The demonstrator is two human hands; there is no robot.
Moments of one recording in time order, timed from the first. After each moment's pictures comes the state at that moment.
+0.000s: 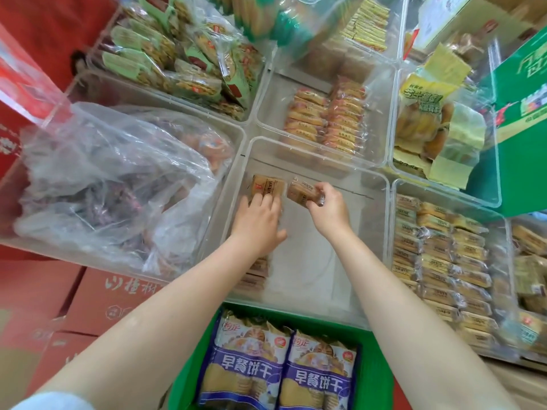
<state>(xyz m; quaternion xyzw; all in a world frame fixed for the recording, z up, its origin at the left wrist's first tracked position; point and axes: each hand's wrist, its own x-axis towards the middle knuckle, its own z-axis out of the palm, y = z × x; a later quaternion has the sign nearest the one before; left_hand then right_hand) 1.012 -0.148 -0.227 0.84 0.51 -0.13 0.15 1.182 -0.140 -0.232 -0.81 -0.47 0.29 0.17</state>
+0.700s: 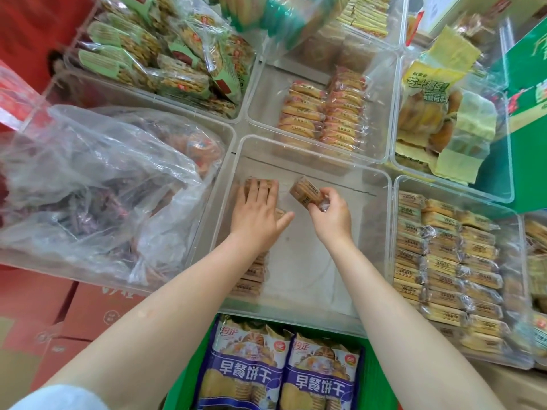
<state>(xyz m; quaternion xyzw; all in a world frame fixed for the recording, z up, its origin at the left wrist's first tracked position) 1.028 -0.130 -0.250 0.81 0.55 -0.12 0.19 1.198 -0.151 -0.259 -0.82 -0.43 0.30 0.22</state>
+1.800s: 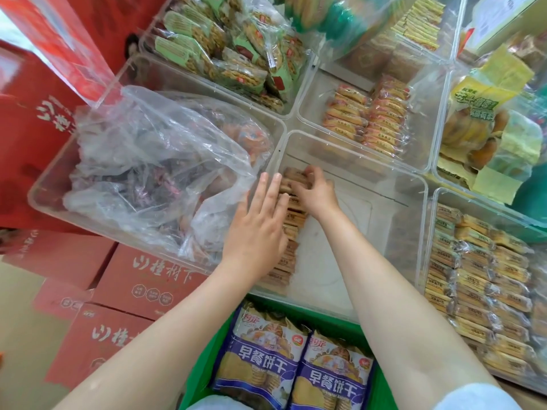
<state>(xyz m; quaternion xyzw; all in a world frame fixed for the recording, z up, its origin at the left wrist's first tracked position) 0.949 -0.189 -0.206 0.82 0.57 -0.01 0.10 1.109 -0.099 -0.253 -0.78 -0.47 0.40 0.13</state>
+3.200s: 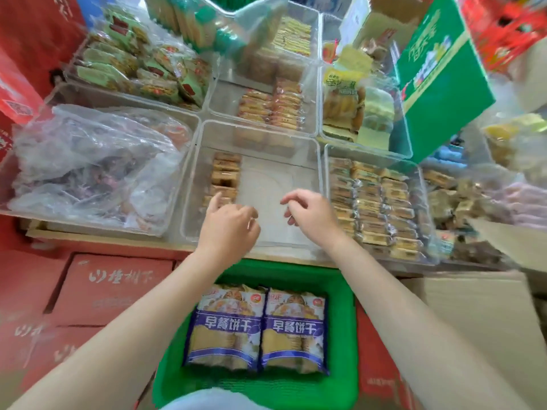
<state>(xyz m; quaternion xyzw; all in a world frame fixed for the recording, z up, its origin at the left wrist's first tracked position) 0.995 -0.279 -0.145 0.83 0.50 0.10 0.21 1.182 -0.300 -0.108 -0.74 -0.51 0.37 0.24</state>
